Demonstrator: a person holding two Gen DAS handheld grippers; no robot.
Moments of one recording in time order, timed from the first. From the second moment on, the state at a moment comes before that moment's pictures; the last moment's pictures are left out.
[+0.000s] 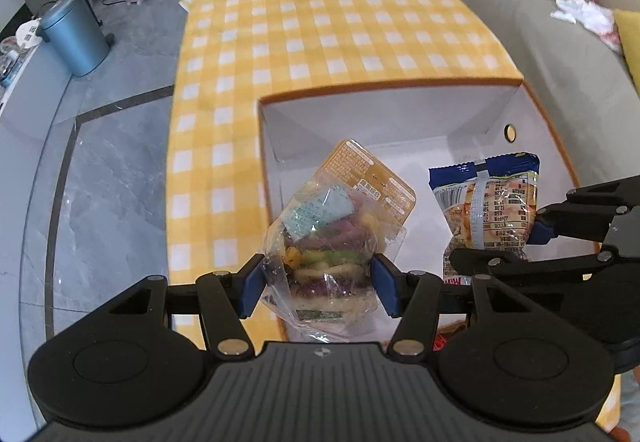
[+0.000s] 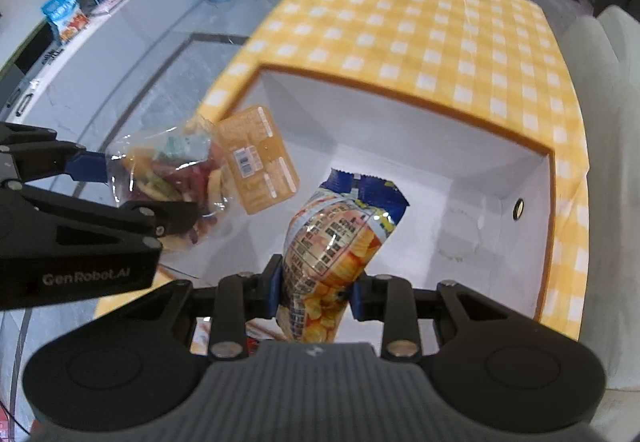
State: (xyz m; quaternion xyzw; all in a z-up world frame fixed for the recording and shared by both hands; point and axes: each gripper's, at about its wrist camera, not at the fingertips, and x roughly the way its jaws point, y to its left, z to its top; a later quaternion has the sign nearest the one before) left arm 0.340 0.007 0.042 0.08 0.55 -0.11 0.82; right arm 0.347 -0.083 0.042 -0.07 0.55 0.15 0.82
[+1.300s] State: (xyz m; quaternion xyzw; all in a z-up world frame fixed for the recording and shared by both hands) left arm 0.327 -0.023 0.023 0.15 0.53 -0.10 0.83; right arm 0.350 -0.109 0.012 -0.09 0.57 0.13 0.80
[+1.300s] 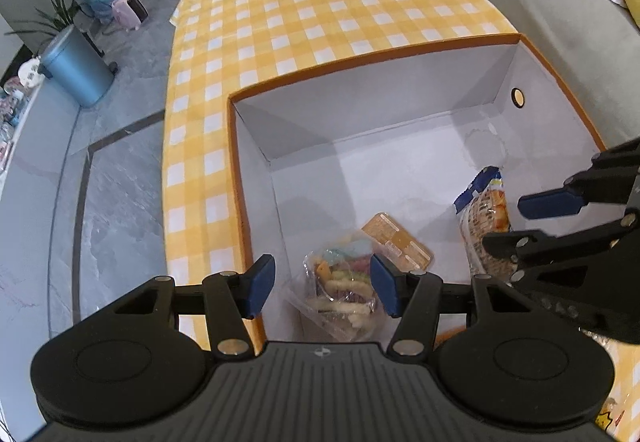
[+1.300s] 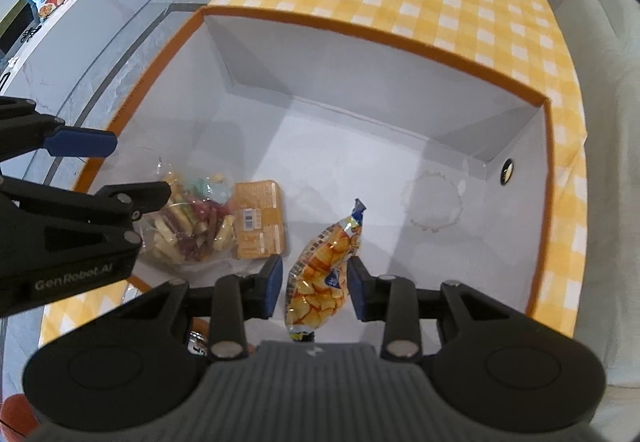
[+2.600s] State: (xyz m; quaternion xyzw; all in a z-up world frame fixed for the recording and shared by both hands) left arm 0.121 0.030 -0.044 0.17 0.59 -0.20 0.76; right arm 0.151 -0.107 -0.030 -0.10 0.61 0.21 0.76
